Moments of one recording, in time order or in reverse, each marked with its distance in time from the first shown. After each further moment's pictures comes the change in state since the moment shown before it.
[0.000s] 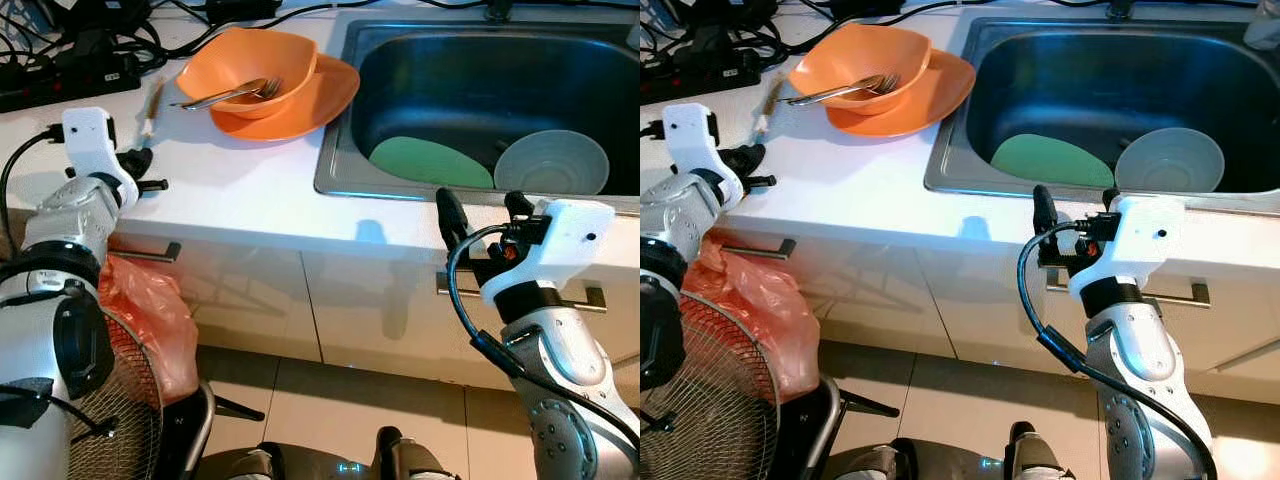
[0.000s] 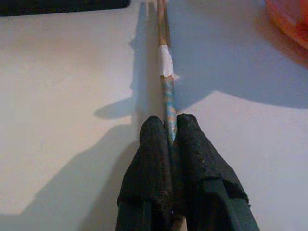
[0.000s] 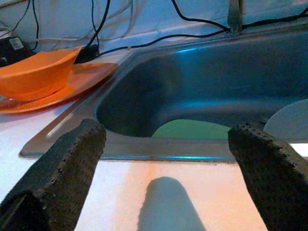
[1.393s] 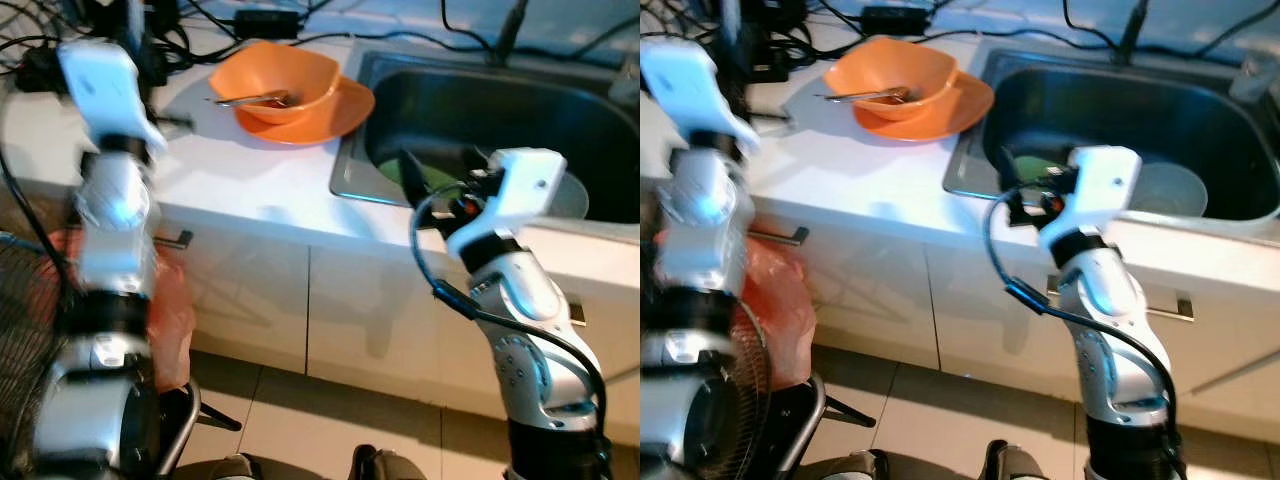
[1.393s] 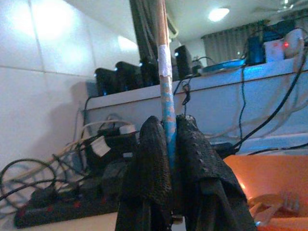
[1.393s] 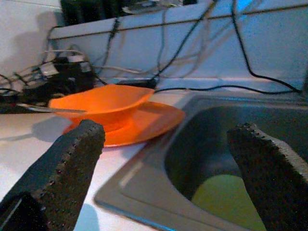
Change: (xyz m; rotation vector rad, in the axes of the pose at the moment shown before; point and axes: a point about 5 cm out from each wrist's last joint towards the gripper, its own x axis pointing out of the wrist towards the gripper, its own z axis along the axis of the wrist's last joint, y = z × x) left arm -0.046 -0.076 0.055 0.242 -0.752 -0.002; right arm 0.049 0.022 0.004 0.008 -0.074 0.174
